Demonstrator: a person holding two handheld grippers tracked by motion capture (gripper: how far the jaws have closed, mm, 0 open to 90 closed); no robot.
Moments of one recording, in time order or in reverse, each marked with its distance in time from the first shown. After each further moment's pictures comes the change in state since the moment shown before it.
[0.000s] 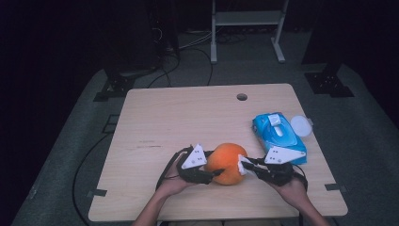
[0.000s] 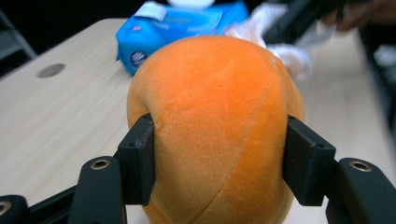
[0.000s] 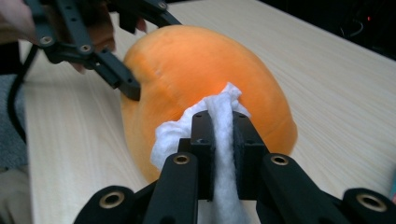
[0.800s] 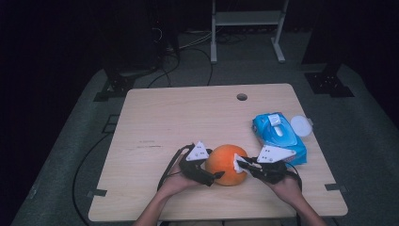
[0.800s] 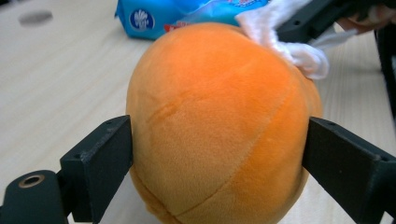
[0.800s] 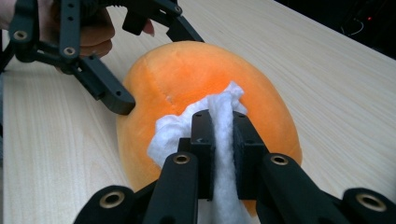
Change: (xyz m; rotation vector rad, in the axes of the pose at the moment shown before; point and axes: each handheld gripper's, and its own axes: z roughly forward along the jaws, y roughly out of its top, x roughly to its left) left arm 0.014 -0.009 0.014 0.051 -0.049 -0.235; right arm 0.000 0.000 0.018 0.027 -0.009 -0.040
